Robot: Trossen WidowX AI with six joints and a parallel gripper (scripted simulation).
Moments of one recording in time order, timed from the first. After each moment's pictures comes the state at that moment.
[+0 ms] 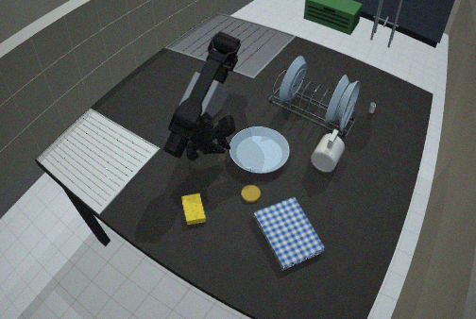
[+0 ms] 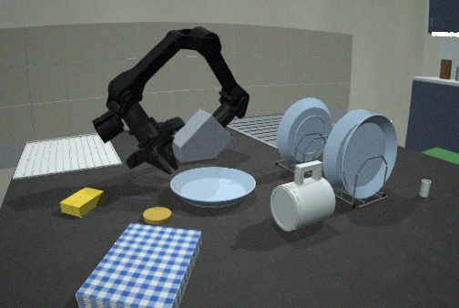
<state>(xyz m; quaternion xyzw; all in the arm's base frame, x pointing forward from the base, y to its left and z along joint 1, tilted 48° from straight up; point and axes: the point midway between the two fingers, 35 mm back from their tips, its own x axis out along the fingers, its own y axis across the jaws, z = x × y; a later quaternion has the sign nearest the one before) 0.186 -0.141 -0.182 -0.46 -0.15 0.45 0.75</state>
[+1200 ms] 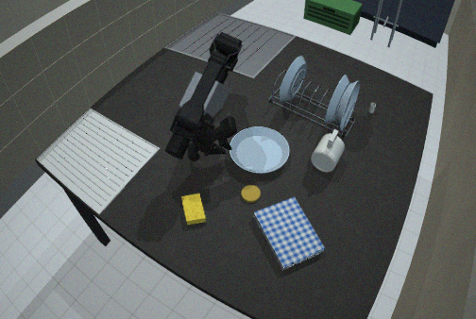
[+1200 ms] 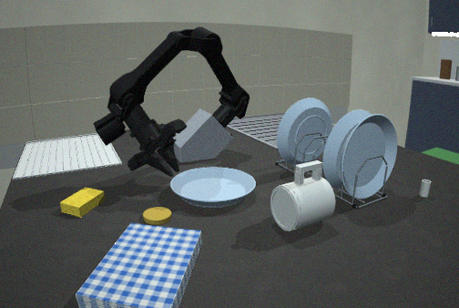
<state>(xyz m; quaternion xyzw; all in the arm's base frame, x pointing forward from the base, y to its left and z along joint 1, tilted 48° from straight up) 0.189 -0.136 -0.183 -0.46 -0.16 0.45 0.75</state>
